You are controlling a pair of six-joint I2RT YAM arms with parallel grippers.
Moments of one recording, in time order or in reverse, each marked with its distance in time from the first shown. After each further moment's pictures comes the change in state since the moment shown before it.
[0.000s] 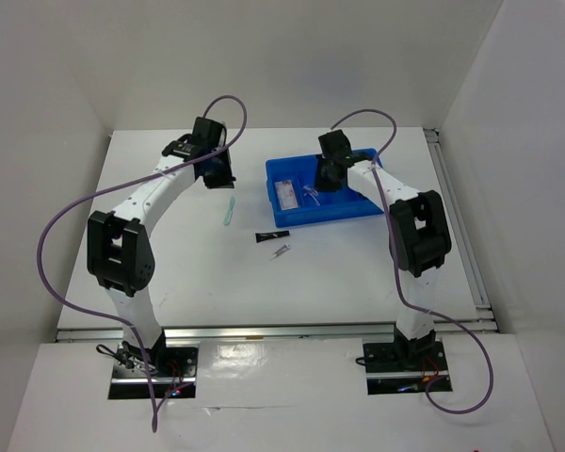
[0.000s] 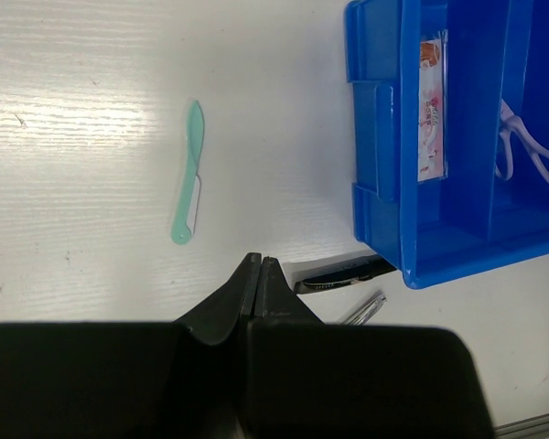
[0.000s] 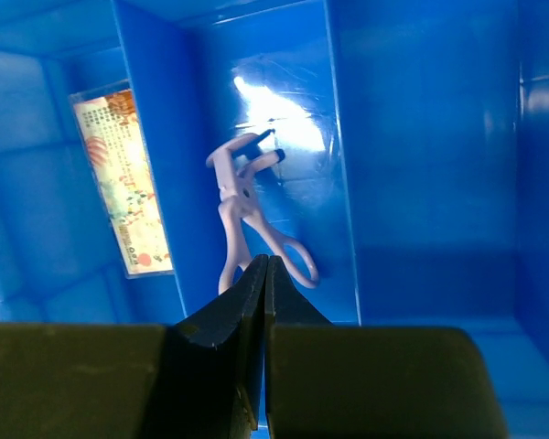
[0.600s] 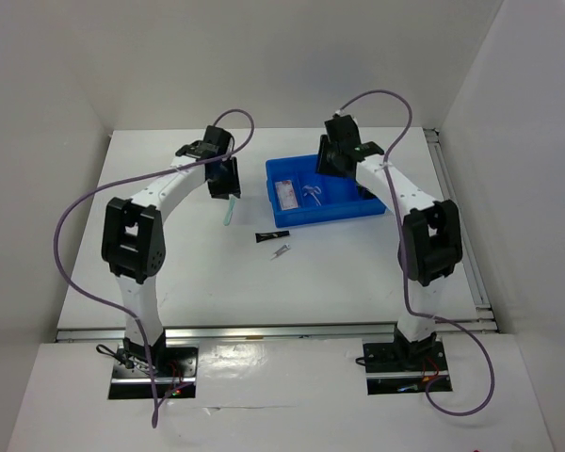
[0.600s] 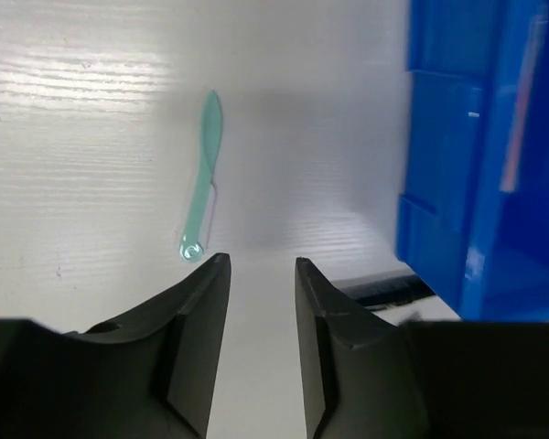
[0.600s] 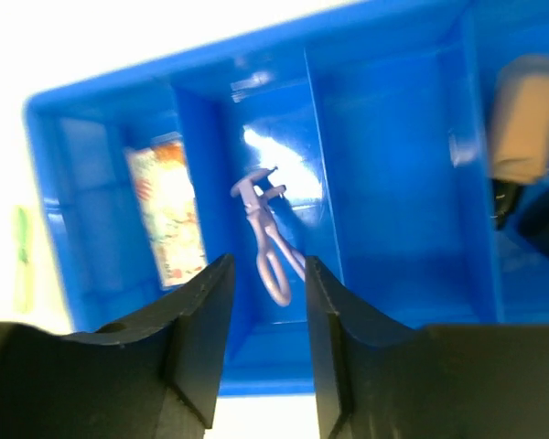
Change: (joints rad) left arm 0.000 0.093 0.008 -0.001 -0.012 0.004; right arm 0.000 -0.073 0.055 -0.027 0.080 0.005
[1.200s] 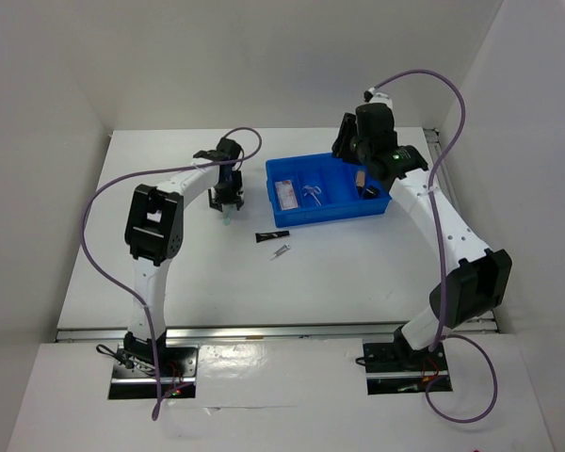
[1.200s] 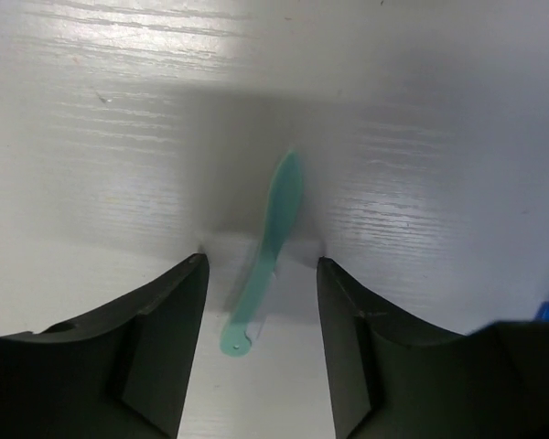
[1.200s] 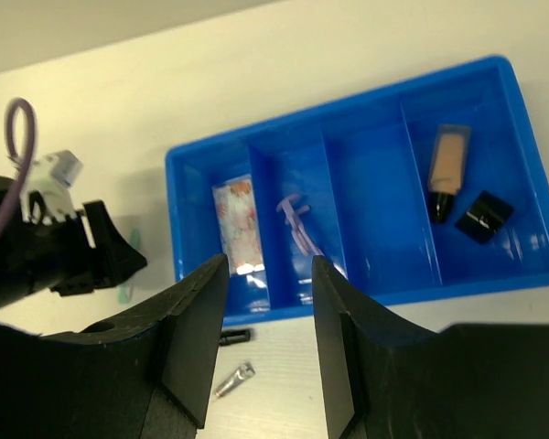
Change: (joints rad) left arm 0.000 0.283 0.107 -0.041 -0.131 0.010; right arm 0.000 -0.389 -0.060 -0.008 0.052 0.019
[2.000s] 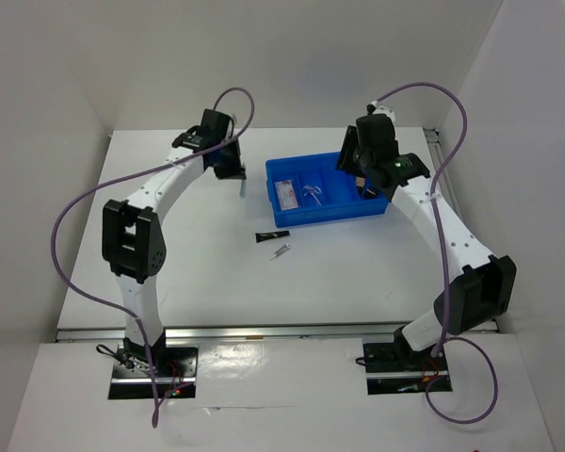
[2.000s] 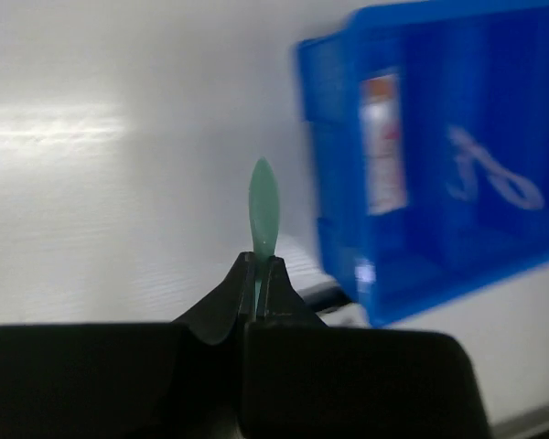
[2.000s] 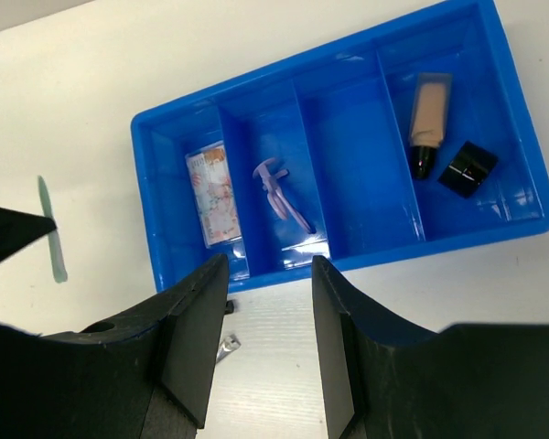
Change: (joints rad) left arm 0.004 -0.205 0.006 0.047 0.172 -0.018; right arm 0.000 -0.037 -0.091 -0.056 0.019 0.034
